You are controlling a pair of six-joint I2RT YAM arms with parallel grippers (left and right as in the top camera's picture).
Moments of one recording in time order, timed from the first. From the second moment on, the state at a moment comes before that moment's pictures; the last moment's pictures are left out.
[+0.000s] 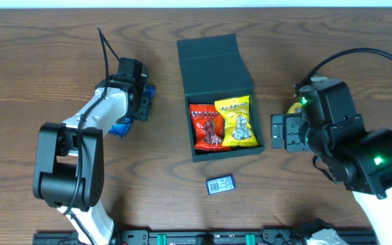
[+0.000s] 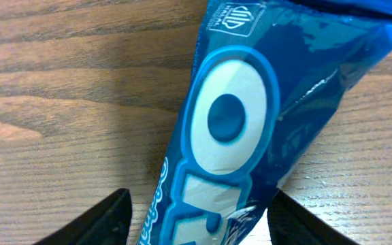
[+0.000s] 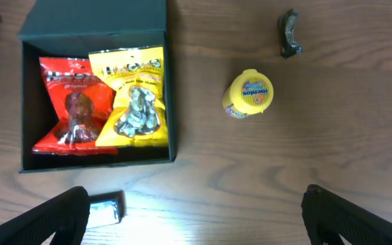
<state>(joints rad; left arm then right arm) -0.17 1.89 1.15 -0.58 -0.11 0.03 0.40 1.13 1.41 -1.32 0.21 0.30</state>
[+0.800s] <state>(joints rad) -0.17 1.89 1.15 -0.58 -0.11 0.00 0.40 1.13 1.41 -1.32 0.21 0.30</state>
